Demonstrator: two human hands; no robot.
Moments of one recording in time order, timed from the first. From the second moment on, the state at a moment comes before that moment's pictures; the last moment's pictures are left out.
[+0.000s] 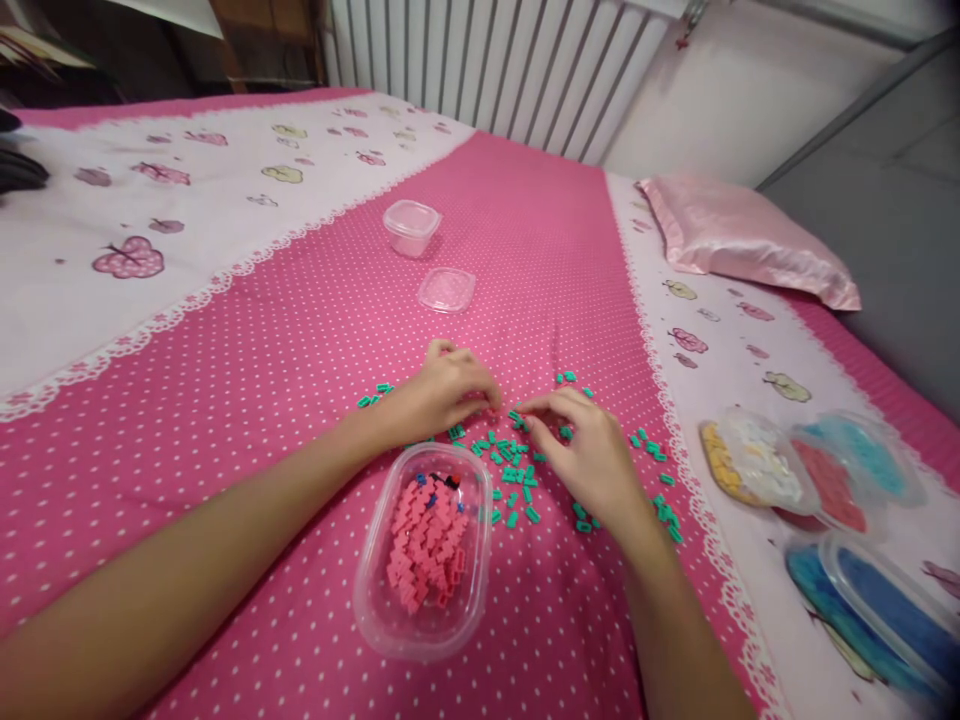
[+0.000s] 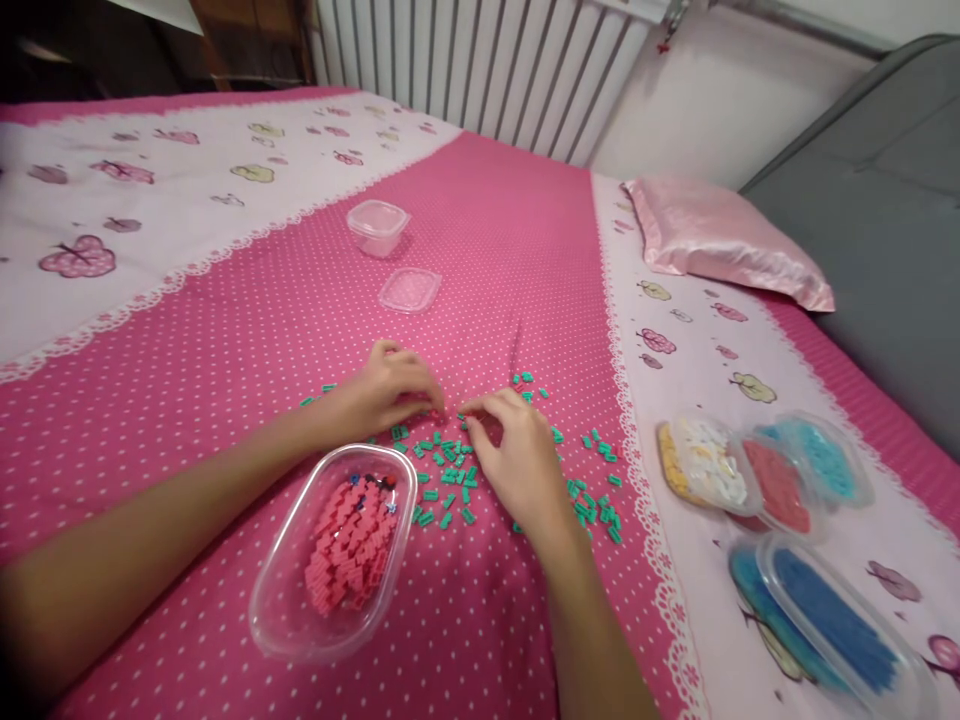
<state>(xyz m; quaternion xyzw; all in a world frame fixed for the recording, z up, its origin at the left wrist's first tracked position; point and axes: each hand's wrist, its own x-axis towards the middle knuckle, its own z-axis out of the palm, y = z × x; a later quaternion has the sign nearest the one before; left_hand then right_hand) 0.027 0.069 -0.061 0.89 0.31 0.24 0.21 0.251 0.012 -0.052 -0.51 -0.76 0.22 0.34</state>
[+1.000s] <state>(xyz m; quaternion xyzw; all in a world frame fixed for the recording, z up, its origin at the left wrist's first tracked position) 0.024 0.056 -0.048 0.79 0.27 0.38 0.40 0.233 0.004 -0.047 -0.49 -0.71 0.26 0.43</state>
